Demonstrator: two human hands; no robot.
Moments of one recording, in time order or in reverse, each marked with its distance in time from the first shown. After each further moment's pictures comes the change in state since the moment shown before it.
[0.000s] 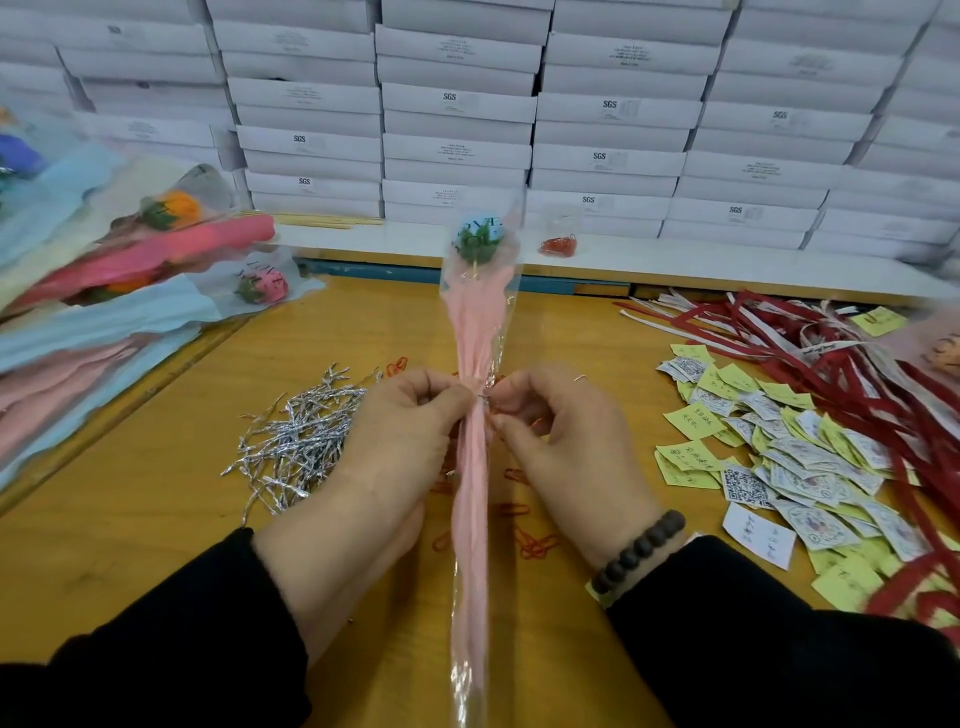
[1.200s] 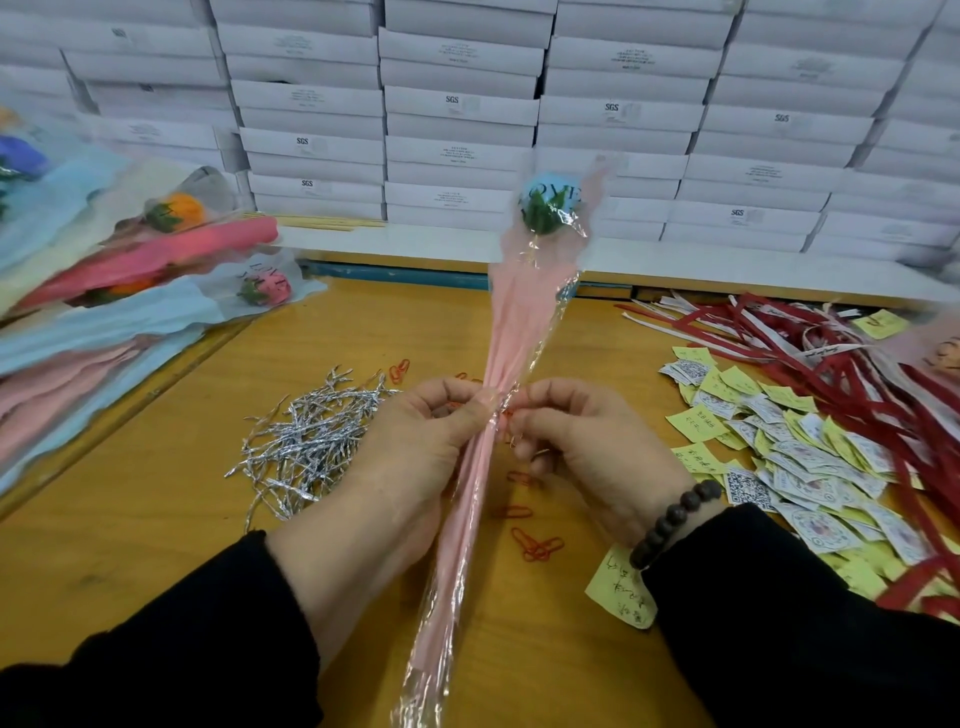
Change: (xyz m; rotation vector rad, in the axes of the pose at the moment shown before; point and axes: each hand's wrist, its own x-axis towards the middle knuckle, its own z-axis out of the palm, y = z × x) left_hand 0.002 -0.006 0.000 -0.144 -0.086 -0.088; right_hand 0.011 0.004 -0.014 0.643 -0.246 0.526
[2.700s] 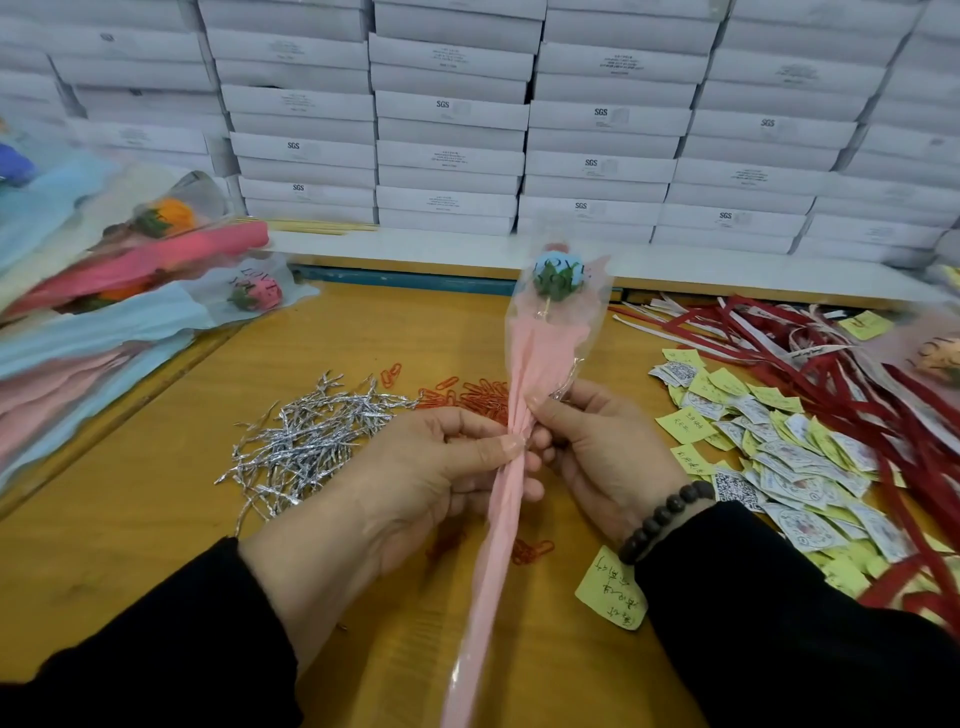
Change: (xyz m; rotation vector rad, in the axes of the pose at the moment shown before) left_hand -0.004 0.003 -0.007 0.088 -0.275 -0.207; right_hand 0.011 0.014 -0.007 0.313 0.115 -0.048
